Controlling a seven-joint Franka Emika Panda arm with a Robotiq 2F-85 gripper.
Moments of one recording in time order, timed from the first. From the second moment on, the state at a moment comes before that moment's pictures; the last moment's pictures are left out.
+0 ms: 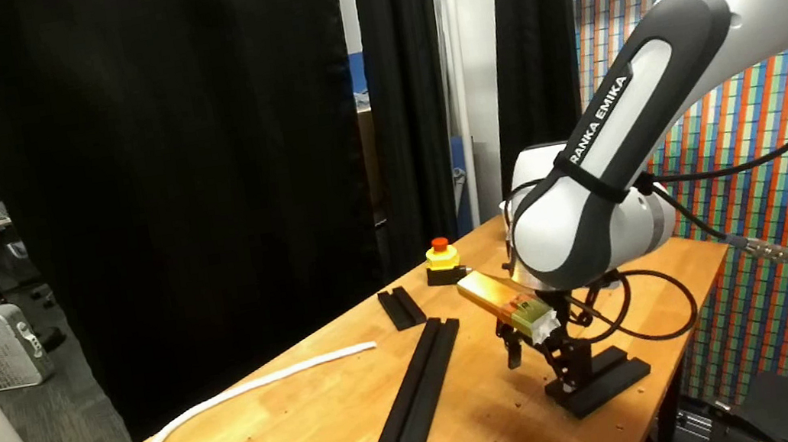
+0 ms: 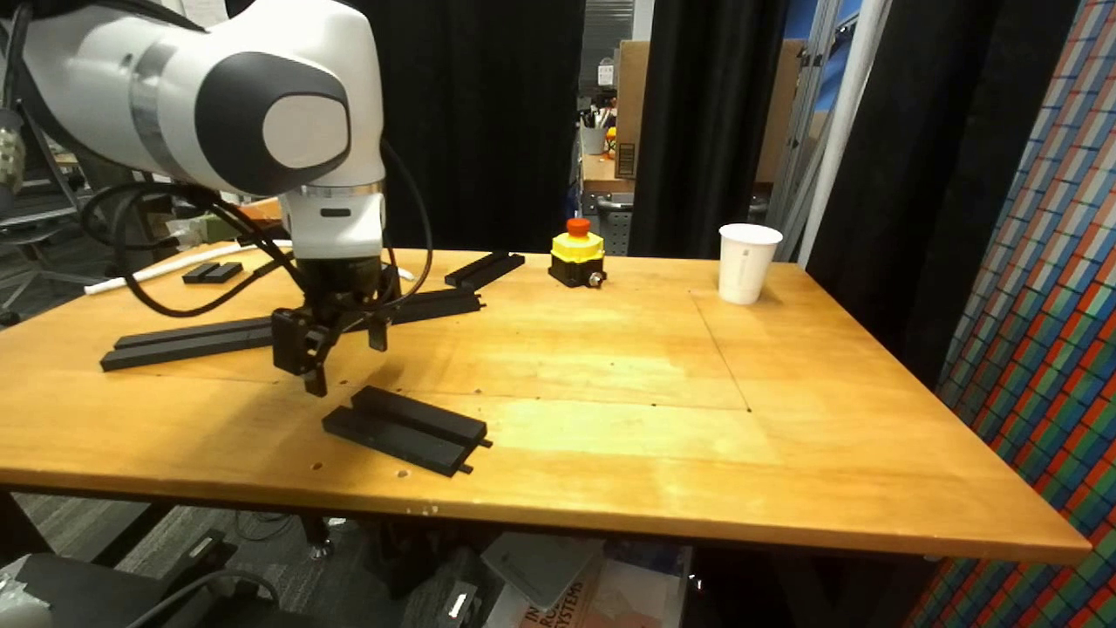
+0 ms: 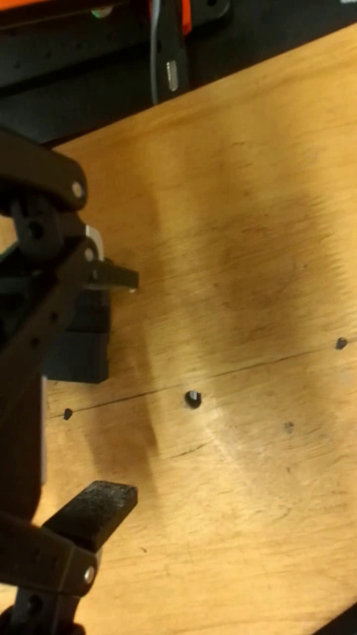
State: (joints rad) arm 0.13 -0.06 0.10 -2.75 0.30 2.73 1.63
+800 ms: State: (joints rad) arm 0.08 -0.08 0.08 -2.75 0.37 2.62 1.43
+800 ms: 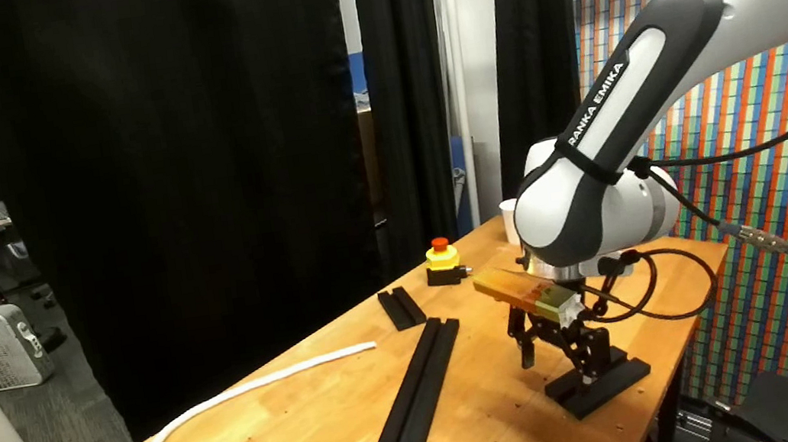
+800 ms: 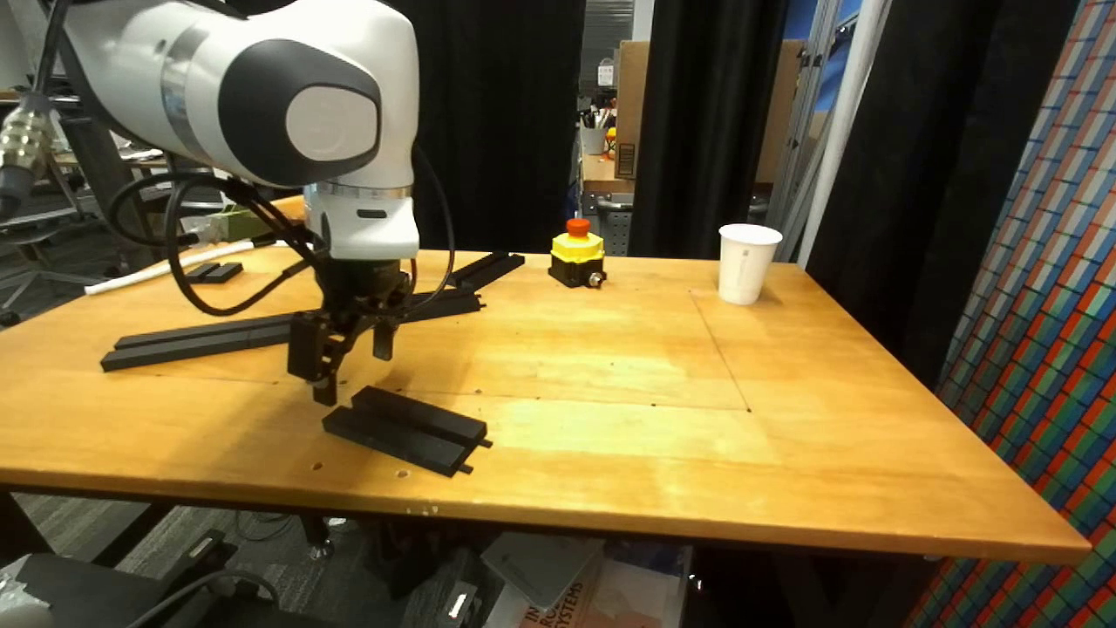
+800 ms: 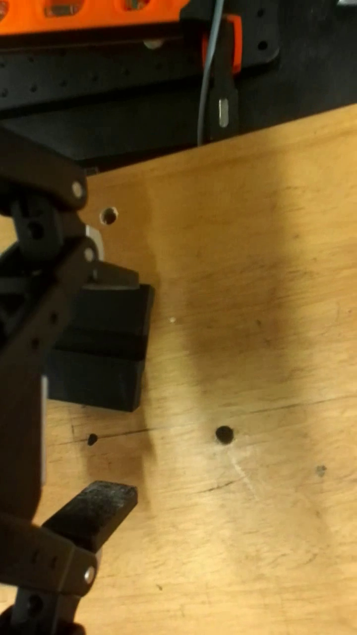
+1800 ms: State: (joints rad) arm 0.07 -0.01 0.07 -2.76 0.38 2.60 1.42
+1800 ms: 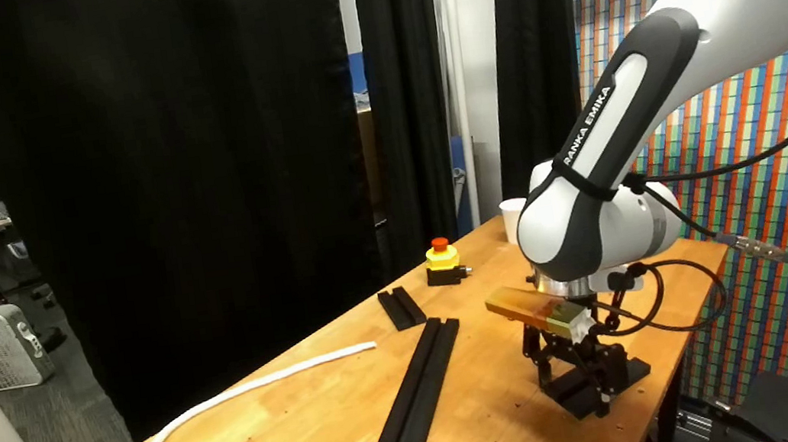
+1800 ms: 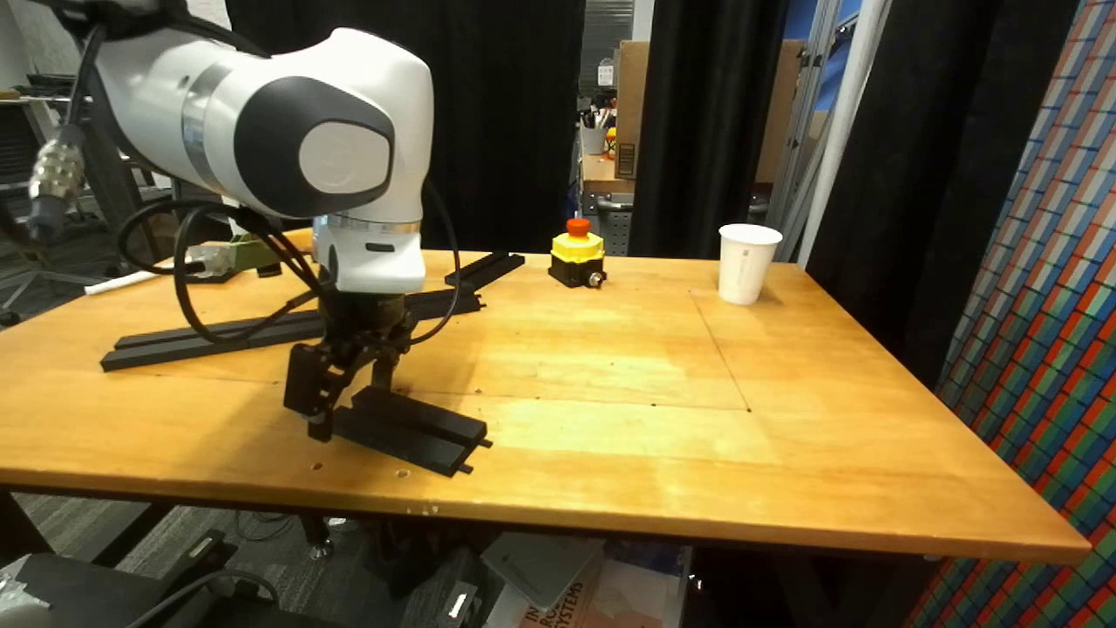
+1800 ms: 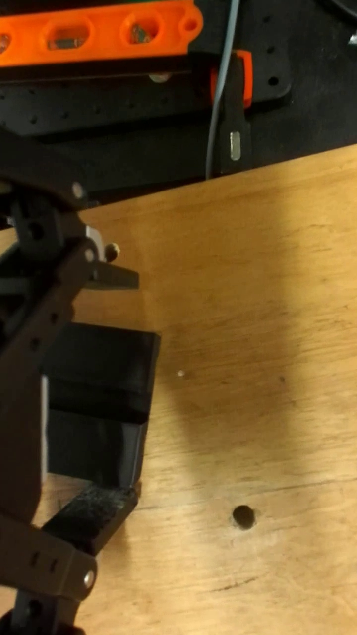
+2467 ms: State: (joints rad) arm 0.07 0.04 0.07 -2.76 0.41 2.73 1.44
